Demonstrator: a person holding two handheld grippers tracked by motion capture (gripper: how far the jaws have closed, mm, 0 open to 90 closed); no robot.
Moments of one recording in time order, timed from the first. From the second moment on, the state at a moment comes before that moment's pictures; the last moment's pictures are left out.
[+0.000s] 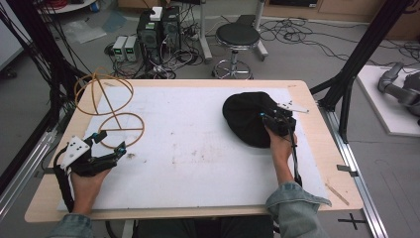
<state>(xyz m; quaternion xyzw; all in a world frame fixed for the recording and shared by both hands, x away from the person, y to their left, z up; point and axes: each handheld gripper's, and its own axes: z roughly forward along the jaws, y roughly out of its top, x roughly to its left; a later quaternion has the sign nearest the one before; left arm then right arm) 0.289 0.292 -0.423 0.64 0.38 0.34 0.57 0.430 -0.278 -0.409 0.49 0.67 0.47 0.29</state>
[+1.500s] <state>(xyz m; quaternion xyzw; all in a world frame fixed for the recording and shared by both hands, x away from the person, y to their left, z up) 0.281 0.299 -0.423 0.64 0.38 0.35 0.57 0.411 -0.223 -0.283 0.43 0.61 0.59 0.30</state>
